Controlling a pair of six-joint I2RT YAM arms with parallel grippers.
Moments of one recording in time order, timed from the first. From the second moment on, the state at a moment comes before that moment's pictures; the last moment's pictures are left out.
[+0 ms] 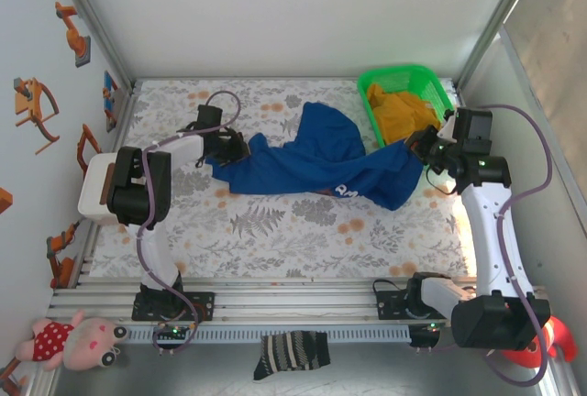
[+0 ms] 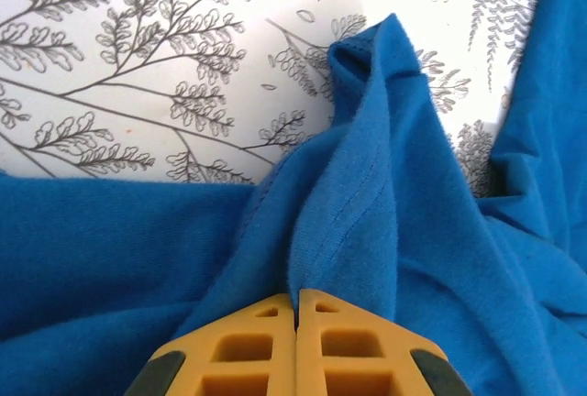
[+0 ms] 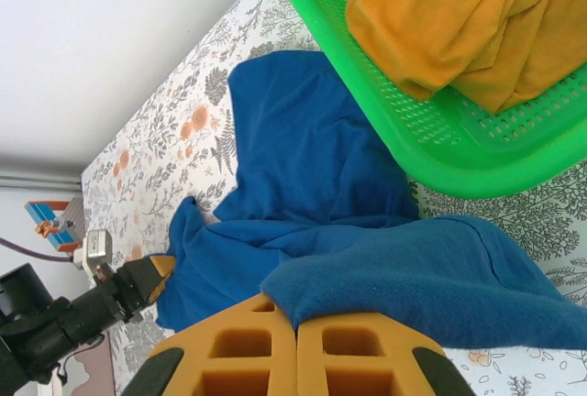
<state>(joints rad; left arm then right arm) -0.27 1.96 1.25 -0.31 0.41 -0.53 -0.06 1.10 1.16 -0.78 -0.40 0.66</state>
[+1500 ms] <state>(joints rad) 0.32 1.35 1.74 -0.07 0.65 -1.16 -0.15 1.34 2.28 -0.84 -0.64 0.82</state>
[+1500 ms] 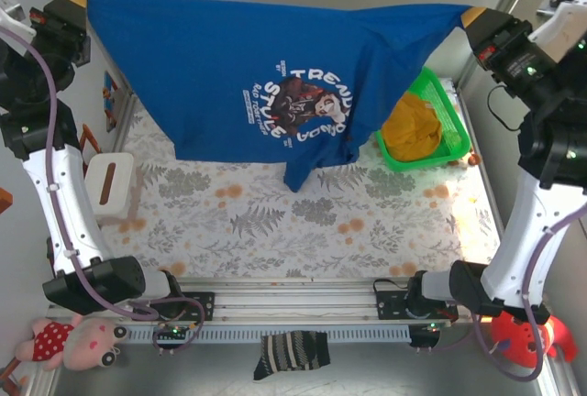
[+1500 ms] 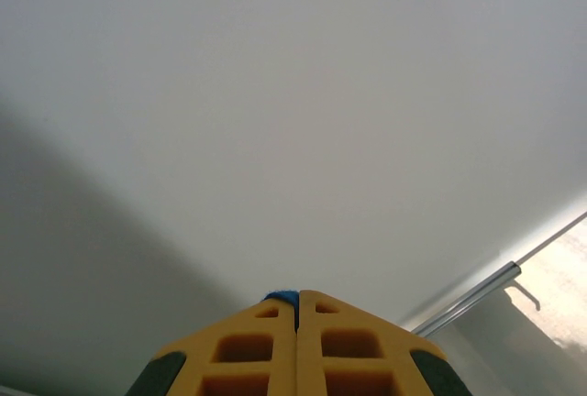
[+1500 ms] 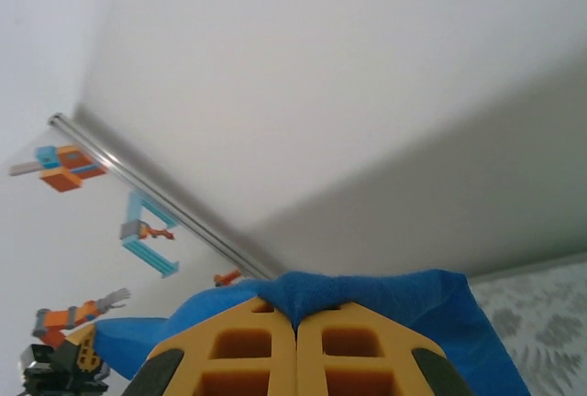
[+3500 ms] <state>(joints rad) 0.16 2.05 2.25 -0.31 0.64 -1.12 -0.05 2.01 2.62 -0.59 -0.70 1.02</state>
